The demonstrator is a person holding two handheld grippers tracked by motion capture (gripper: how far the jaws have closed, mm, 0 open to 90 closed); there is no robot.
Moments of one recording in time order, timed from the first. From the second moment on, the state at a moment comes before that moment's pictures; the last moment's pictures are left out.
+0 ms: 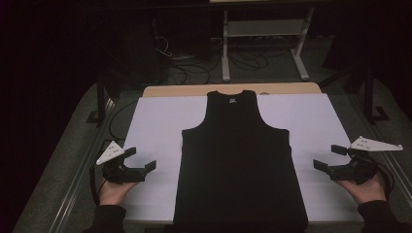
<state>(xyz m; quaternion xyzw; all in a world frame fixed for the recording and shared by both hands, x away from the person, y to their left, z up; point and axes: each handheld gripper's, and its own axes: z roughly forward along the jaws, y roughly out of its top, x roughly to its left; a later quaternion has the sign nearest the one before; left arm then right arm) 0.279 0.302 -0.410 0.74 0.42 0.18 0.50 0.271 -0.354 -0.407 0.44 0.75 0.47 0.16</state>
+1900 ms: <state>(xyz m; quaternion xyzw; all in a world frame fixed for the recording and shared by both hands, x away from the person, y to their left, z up) 0.305 0.287 -0.381 0.78 0.39 0.19 0.46 0.298 -0.334 -0.369 0.41 0.78 0.44 0.16</state>
